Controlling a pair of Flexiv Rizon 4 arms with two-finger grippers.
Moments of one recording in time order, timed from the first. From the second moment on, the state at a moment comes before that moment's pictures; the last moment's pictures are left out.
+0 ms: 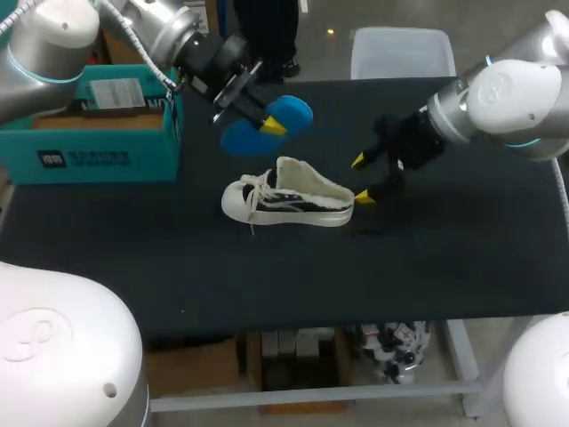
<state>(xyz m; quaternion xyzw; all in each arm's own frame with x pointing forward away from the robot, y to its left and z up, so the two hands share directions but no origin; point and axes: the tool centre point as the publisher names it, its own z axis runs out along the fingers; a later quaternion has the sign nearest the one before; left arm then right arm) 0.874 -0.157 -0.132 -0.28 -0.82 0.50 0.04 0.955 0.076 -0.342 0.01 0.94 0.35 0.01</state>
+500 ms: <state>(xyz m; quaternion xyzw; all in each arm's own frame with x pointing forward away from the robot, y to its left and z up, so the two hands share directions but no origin) 0.879 -0.083 -0.144 -0.21 -0.84 0.50 0.02 0.987 0.128 -0.299 -0.04 0.97 0.26 0.02</state>
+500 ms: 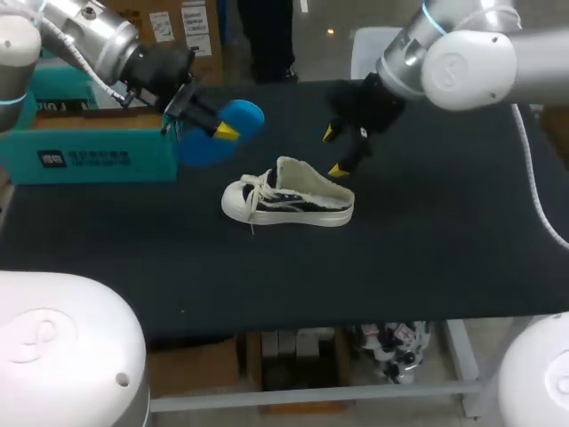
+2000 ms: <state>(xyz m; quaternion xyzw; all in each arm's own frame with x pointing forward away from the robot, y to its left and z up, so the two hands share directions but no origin) 0.873 0.009 -0.179 -0.07 -0.88 0.47 -0.06 0.998 0.186 -0.351 0.06 1.00 0.03 0.01</state>
